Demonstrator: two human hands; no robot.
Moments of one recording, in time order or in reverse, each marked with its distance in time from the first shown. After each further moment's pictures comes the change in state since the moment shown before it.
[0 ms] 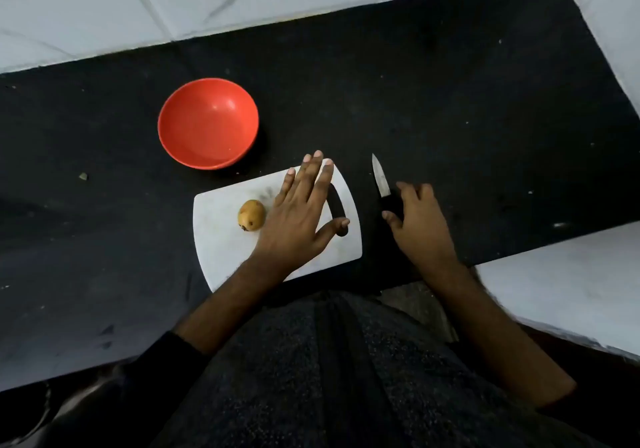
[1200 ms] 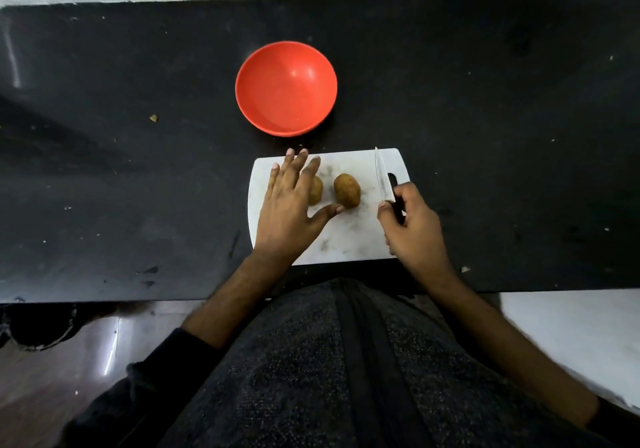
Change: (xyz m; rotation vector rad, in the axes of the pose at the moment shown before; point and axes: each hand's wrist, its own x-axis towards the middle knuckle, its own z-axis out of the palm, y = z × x) left_hand -0.060 -0.057 -0.011 -0.148 0.172 -0.424; right_hand -0.024 -0.087 0.033 0.522 -0.105 -0.081
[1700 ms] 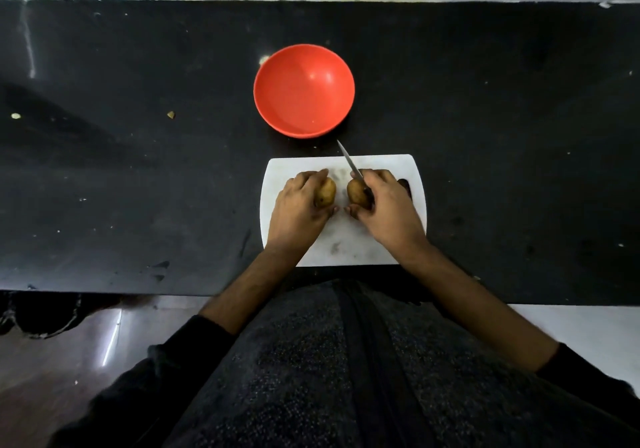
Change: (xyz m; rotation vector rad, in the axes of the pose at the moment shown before) left_hand 0.004 -0.014 0.009 -0.136 -0.052 -0.151; right_hand 0.051 -0.006 0.044 -0.361 -0.158 -0.278
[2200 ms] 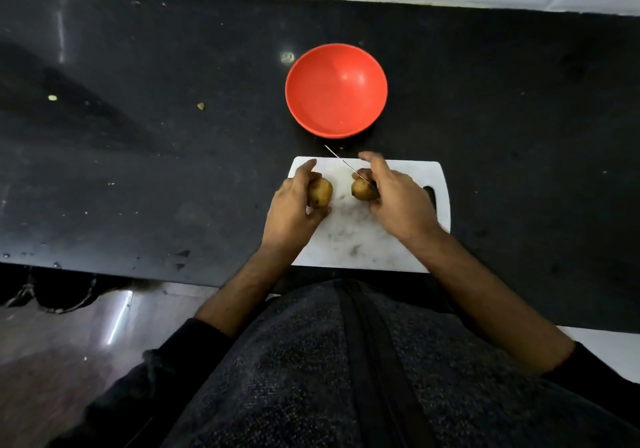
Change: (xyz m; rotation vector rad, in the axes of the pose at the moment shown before) left_hand -0.013 -0.027 -0.029 -0.102 0.058 -0.131; right_hand 0.023 -0.028 -0.002 -0.249 -0.084 -0.116
